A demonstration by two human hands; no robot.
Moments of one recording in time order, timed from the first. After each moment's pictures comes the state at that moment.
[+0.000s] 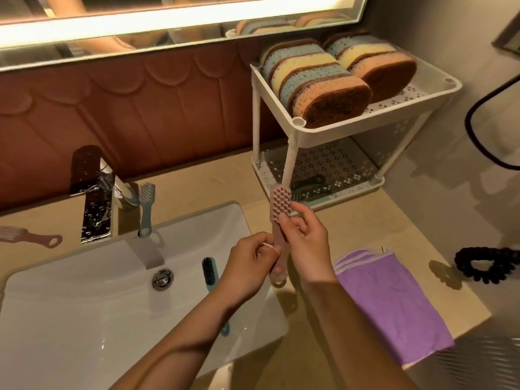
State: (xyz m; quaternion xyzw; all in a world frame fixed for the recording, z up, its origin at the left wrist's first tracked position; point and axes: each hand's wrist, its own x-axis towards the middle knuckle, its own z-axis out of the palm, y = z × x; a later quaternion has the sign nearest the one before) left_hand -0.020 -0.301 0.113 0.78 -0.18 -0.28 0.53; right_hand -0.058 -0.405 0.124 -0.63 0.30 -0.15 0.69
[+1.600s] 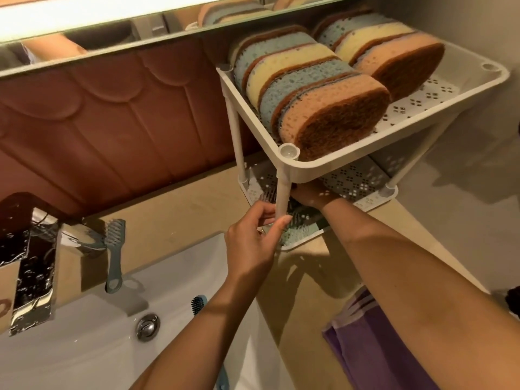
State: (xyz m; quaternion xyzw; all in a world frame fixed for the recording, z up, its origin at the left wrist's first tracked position) left_hand 0.064 -0.382 0.094 0.81 -0.23 -0.04 0.54; right_hand 0.115 -0.572 0.044 -0.92 0.19 0.01 0.33
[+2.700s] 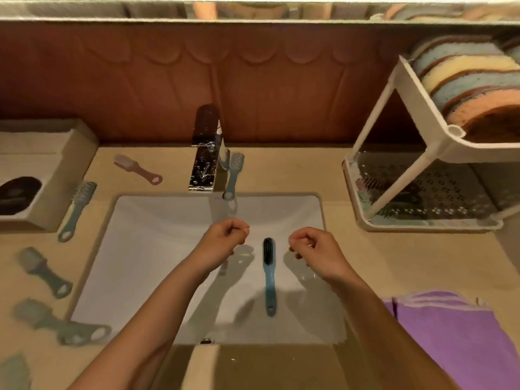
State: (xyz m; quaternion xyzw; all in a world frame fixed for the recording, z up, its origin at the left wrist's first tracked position) left_hand 0.027 -0.153 0.093 0.79 0.07 -0.25 0.55; right_hand -0.015 -0.349 0.083 -0.79 0.17 0.14 0.57
